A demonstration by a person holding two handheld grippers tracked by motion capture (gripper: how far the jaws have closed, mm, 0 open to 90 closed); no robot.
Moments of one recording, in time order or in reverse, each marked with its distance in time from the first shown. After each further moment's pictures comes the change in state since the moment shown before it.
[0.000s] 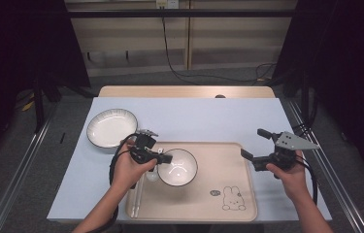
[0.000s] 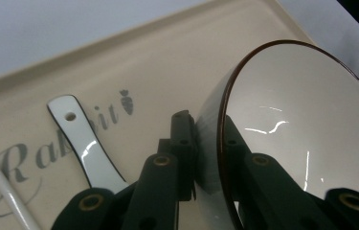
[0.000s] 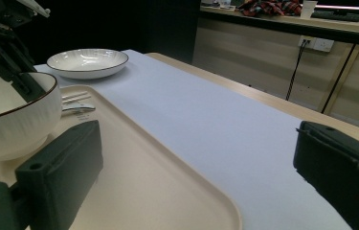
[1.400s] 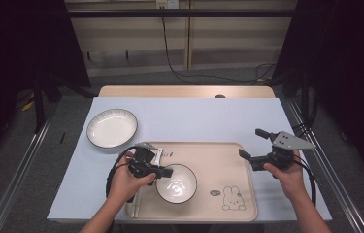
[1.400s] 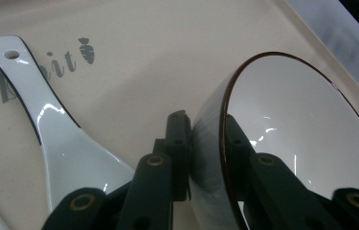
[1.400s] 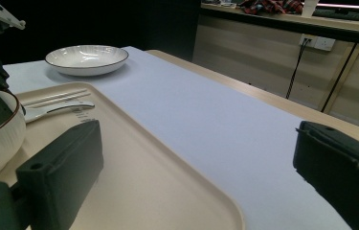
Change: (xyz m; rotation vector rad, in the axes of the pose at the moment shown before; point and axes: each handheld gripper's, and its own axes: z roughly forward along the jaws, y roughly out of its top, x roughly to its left) left arm -0.009 -0.032 0.002 0.004 -0.068 -0.005; right arm 0.003 0.000 0.005 0.008 0.002 -0.006
